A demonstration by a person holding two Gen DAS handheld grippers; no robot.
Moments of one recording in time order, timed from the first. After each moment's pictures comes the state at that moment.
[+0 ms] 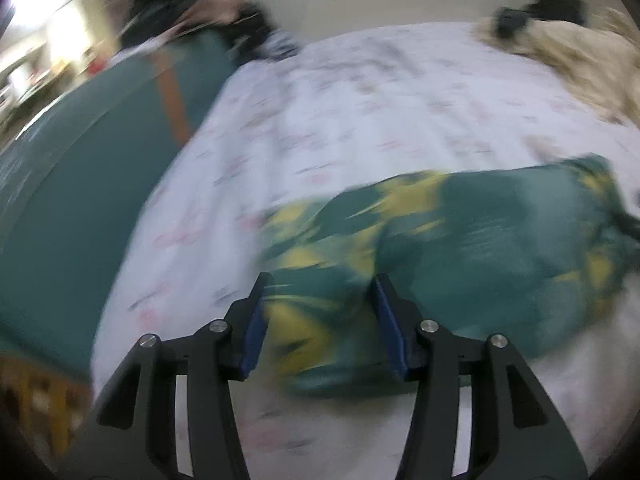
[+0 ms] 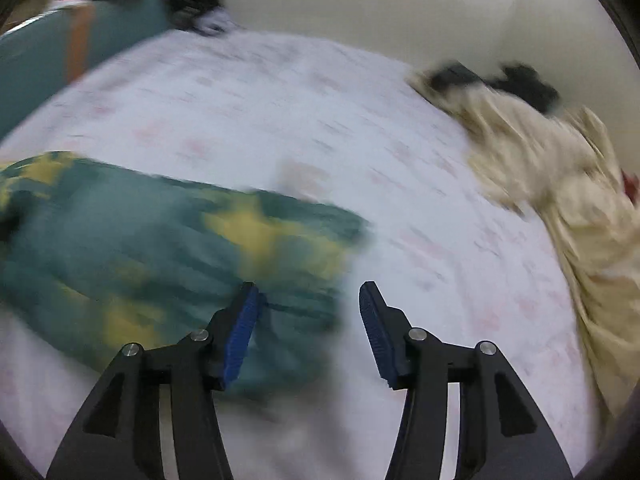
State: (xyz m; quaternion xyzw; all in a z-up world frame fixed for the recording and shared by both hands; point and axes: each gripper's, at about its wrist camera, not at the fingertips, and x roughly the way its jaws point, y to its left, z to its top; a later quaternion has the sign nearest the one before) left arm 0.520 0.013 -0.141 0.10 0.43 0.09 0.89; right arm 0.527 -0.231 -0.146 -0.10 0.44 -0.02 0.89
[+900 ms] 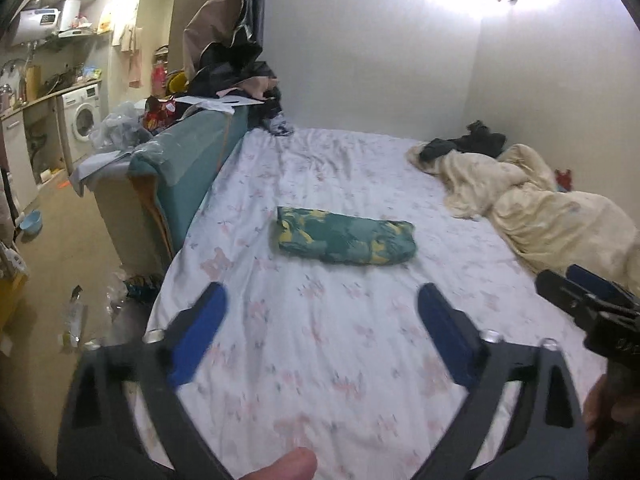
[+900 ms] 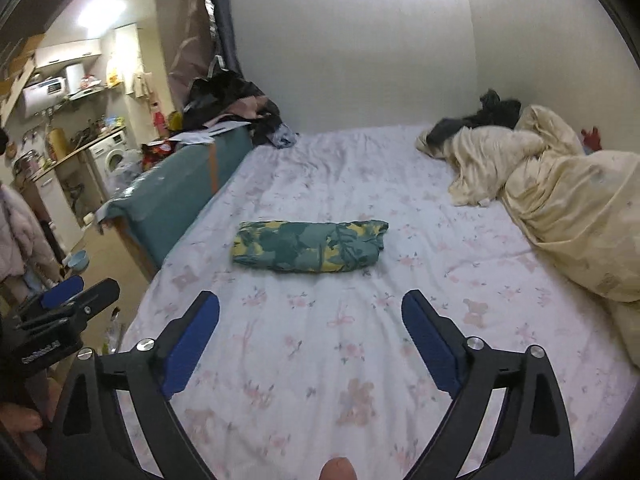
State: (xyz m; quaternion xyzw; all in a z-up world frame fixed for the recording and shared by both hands) left arm 0.123 0.032 0.070 -0.07 0.29 -0.02 0.96; right arm 0.132 -0.199 0.081 0.02 0.29 0.11 0.95
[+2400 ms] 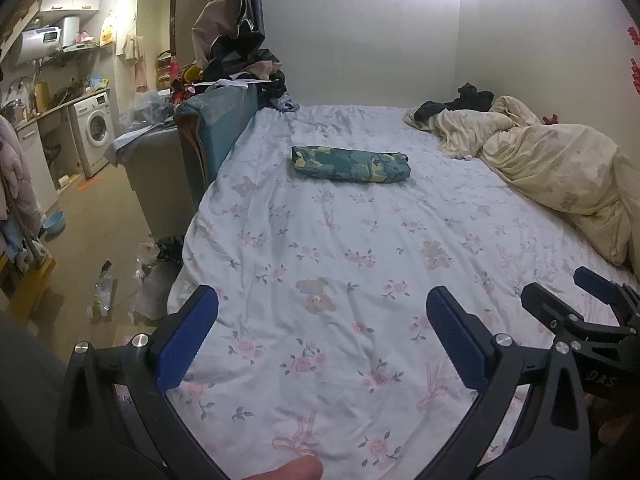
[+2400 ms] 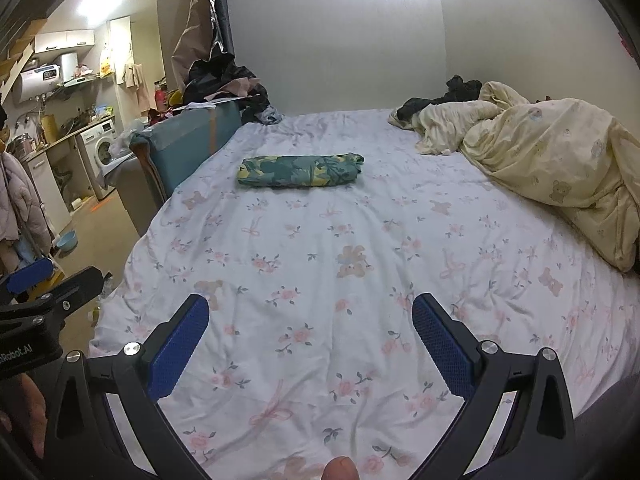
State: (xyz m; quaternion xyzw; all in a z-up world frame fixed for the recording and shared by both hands) left arm -0.049 0.013 0.002 -0.02 0.31 0.00 0.95; right arm -0.052 -0.190 -0.013 0.02 0.30 0.06 0.95
